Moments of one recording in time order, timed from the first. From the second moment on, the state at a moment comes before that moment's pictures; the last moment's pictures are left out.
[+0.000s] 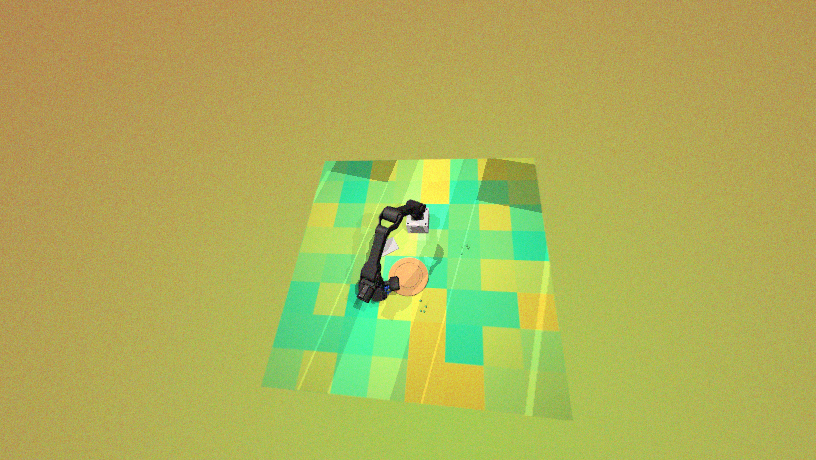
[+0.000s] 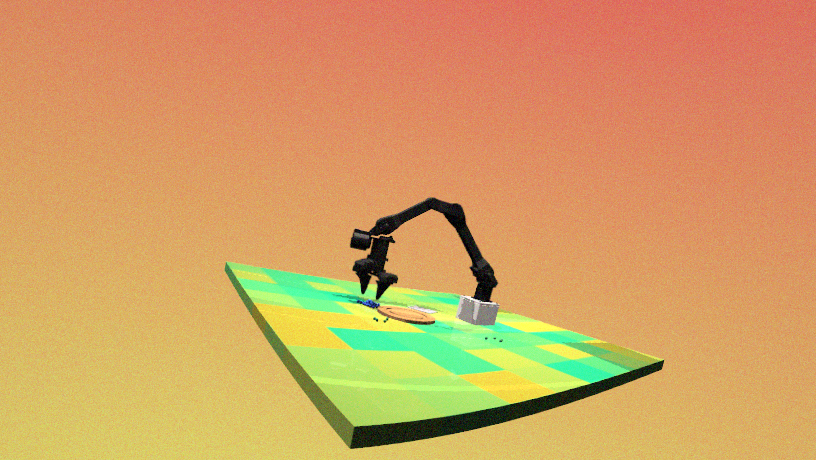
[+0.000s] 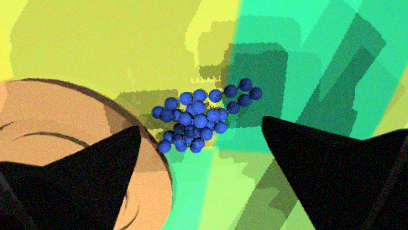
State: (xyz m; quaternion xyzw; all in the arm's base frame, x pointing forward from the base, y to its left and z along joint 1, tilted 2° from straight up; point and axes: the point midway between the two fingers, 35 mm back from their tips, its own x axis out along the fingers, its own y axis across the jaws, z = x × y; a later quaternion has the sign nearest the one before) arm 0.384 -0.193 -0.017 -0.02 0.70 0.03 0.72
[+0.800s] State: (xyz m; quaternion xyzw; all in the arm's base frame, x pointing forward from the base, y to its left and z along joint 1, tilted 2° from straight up) arm 0.383 -0.192 -0.034 -0.02 0.70 0.03 0.72
